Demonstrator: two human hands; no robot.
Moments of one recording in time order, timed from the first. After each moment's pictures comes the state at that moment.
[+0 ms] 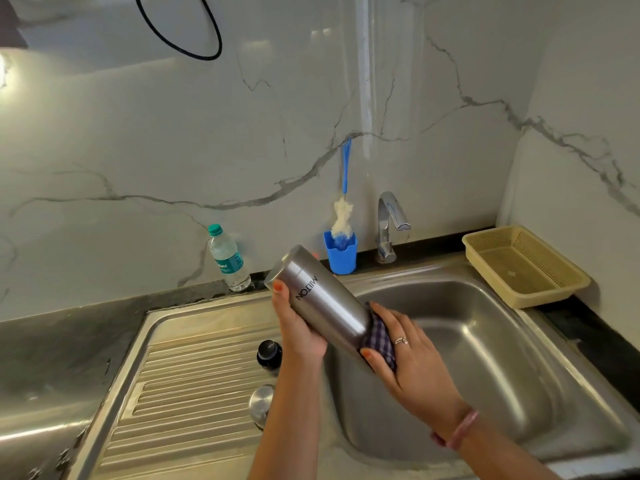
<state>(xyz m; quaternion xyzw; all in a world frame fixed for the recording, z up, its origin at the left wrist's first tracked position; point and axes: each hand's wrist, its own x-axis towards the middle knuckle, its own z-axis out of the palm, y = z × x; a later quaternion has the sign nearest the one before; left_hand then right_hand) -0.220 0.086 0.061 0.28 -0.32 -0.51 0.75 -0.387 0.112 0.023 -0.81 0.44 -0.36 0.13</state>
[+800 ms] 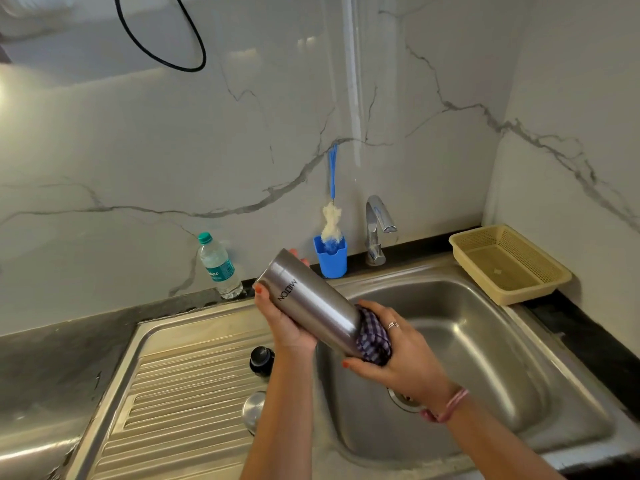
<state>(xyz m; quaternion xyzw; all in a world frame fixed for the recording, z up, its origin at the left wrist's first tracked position) -0.223 0.076 0.065 0.24 -0.32 -0.48 0.78 -0.394 0.092 0.022 -0.80 0.42 -0.36 0.24</state>
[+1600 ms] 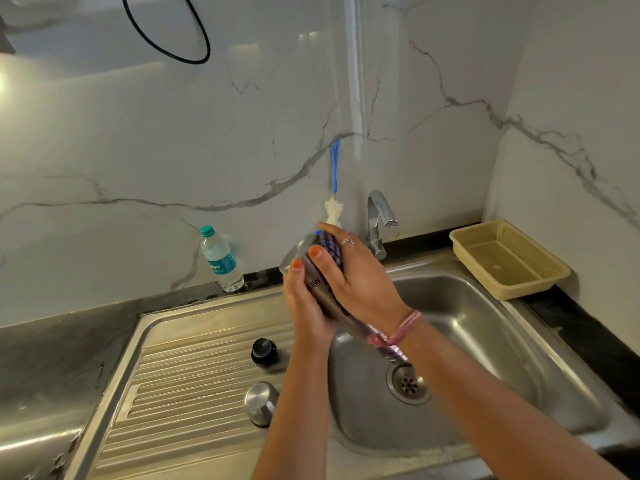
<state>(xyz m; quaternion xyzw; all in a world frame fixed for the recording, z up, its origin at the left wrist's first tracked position) -0.243 0.075 0.068 0.36 -0.32 -0.46 0.75 -0.332 0.067 0.119 -0.78 0.42 -0.42 0.22</state>
